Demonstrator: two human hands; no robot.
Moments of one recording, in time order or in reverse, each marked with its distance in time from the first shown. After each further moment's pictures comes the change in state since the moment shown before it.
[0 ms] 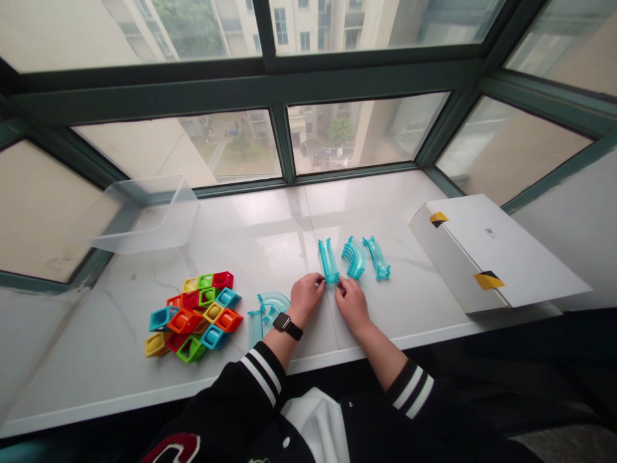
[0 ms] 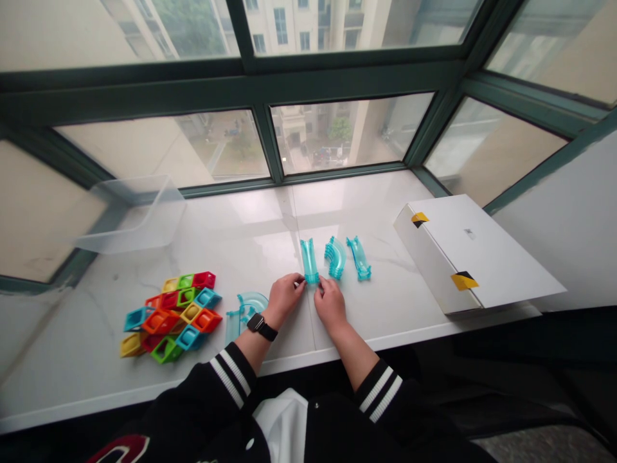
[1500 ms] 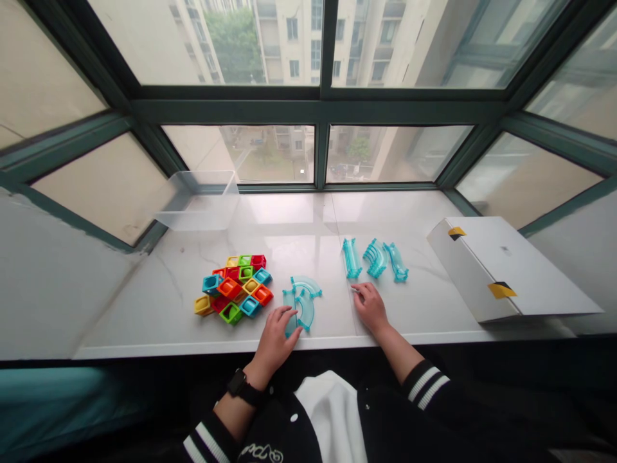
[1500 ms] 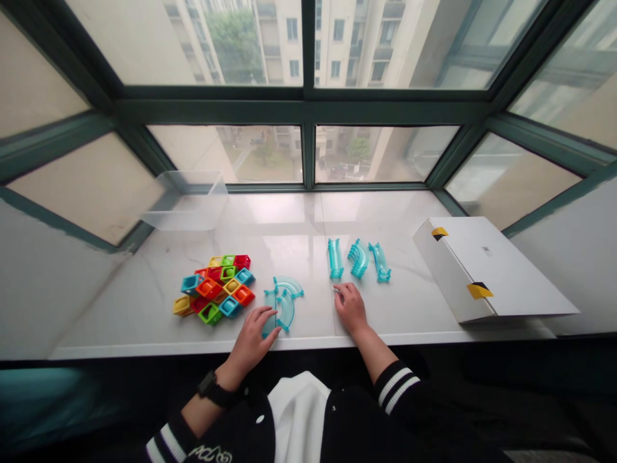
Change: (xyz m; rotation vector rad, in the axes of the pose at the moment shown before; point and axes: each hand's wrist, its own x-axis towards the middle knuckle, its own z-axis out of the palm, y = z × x) left_hand -0.192 -0.097 -0.061 -0.046 0.224 0.059; right_hand -0.028 -0.001 -0.018 -0.049 -0.075 -0.287
